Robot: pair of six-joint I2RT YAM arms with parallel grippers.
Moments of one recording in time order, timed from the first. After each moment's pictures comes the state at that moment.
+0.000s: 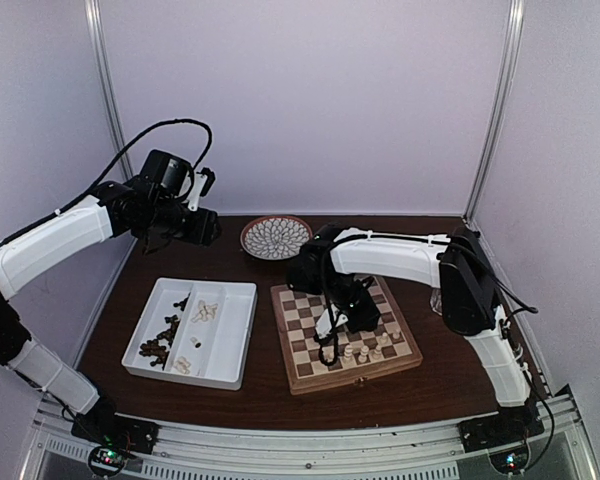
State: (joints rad) left arm -0.55 1.45 1.35 -0.63 -0.11 -0.15; right arm 0.94 2.32 2.01 -1.63 0.39 -0.81
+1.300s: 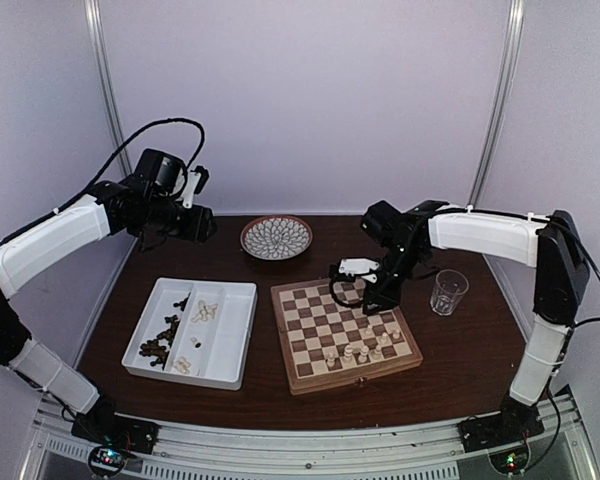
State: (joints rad) left arm -0.50 1.45 1.34 -0.62 -0.06 -0.14; right arm 0.67 1.81 1.44 -0.95 -0.20 -0.59
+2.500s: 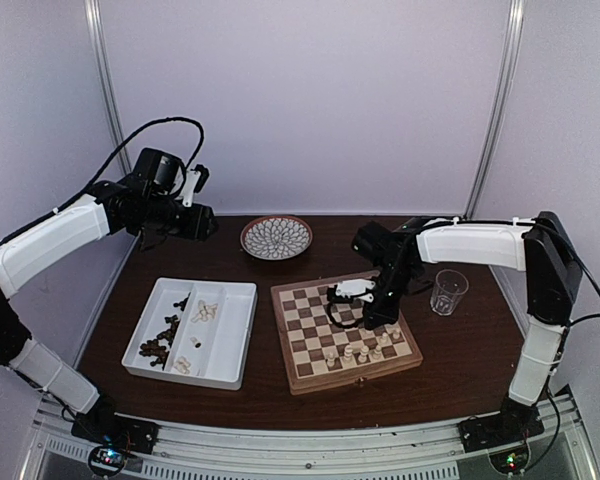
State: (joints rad) left arm -0.49 1.45 1.34 -0.60 -0.01 -0.14; right arm 0.72 1.85 1.37 -0.93 -0.15 -0.57
